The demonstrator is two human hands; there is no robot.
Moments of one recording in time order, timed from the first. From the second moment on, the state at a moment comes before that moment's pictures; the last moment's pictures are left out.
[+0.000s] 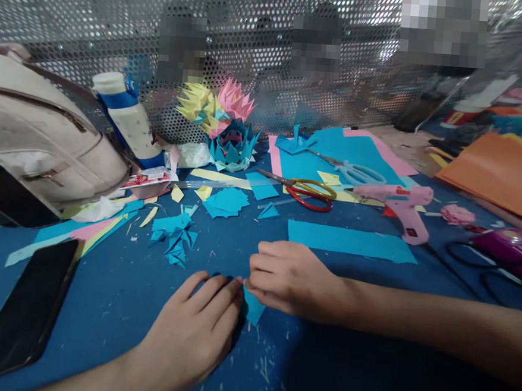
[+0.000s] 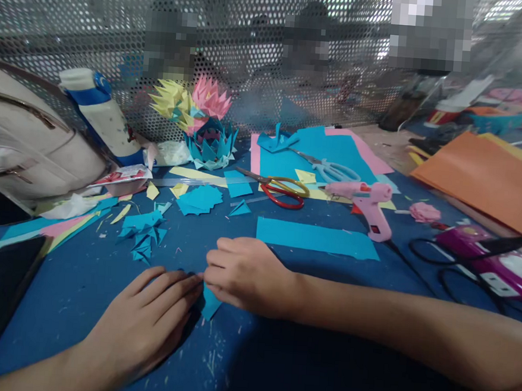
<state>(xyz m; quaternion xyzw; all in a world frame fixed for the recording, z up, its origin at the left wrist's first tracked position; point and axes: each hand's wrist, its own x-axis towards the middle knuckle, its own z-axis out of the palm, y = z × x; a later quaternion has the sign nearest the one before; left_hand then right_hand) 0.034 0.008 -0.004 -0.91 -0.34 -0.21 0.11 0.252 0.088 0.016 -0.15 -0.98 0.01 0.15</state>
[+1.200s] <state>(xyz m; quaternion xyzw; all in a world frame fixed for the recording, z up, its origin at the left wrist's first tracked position) 0.030 0.009 -0.003 -0.94 -0.27 -0.18 0.11 0.258 0.106 0.027 -0.22 -0.95 0.20 0.07</state>
